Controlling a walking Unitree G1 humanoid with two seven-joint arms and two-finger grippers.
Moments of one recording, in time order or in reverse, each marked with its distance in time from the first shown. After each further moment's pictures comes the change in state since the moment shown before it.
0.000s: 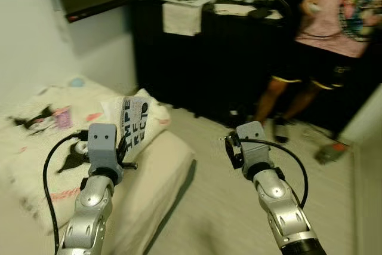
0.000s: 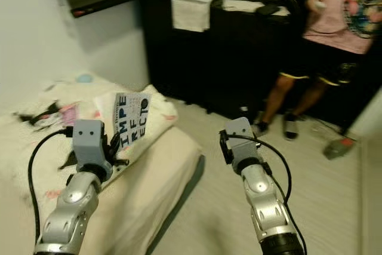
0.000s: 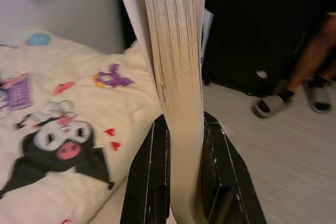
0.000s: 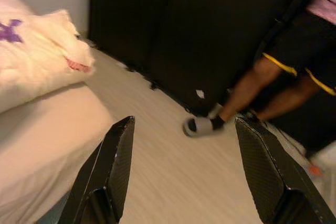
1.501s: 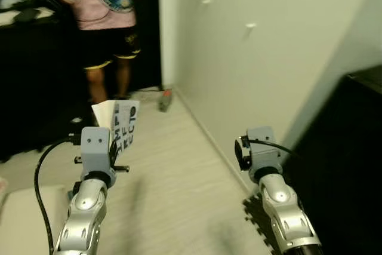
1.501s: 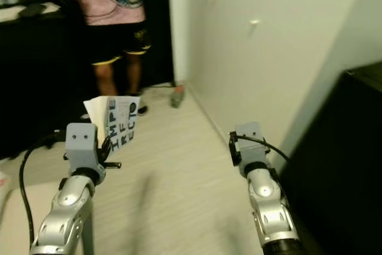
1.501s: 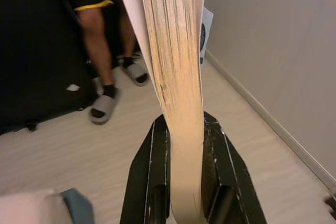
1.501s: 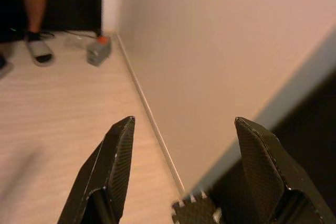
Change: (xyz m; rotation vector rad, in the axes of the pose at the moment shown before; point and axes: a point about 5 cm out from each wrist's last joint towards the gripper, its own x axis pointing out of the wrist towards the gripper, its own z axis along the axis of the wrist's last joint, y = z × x) left arm -0.003 0.012 -0.007 0.044 0.014 0.063; right arm -0.009 -0.012 -0.010 0.048 0.031 -0.104
